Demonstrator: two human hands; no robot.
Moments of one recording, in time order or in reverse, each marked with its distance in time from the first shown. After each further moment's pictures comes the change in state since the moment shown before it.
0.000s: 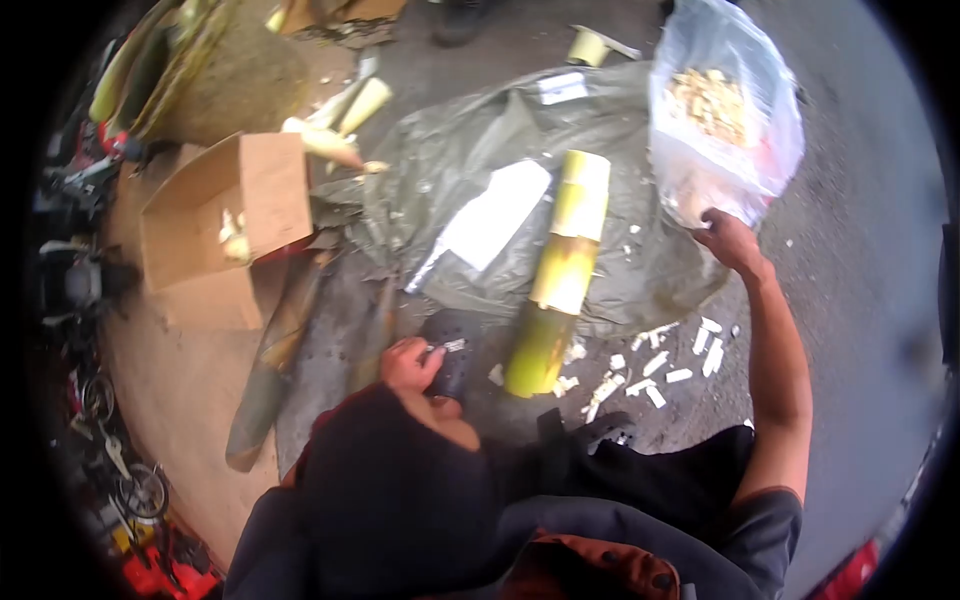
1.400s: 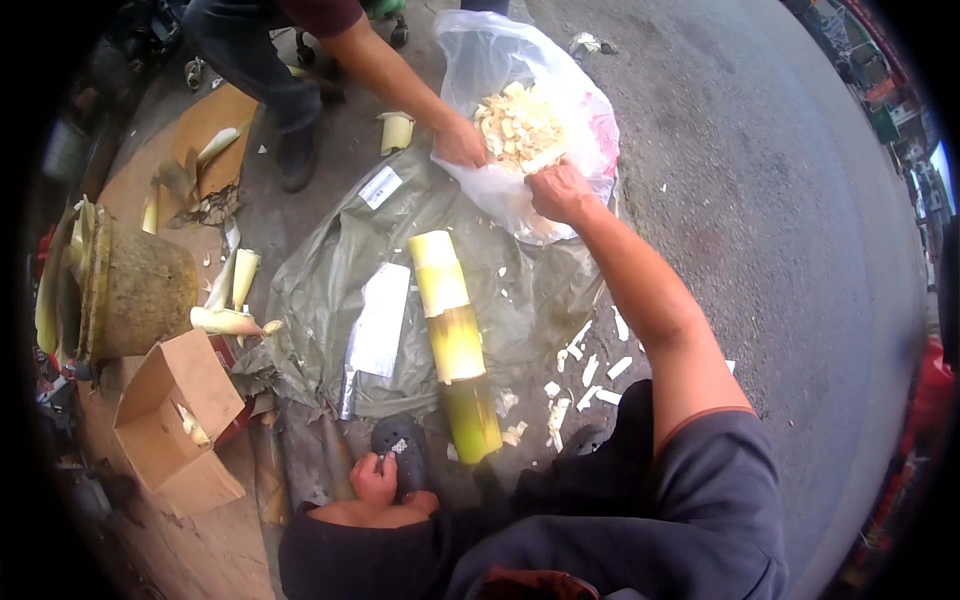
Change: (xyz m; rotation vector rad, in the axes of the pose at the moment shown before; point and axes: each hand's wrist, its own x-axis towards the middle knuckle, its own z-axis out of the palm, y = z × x) left_hand -0.003 -0.011 0.005 -0.012 0.026 0.091; right_hand 0.041 -0.056 -0.057 -0.158 0.148 0.035
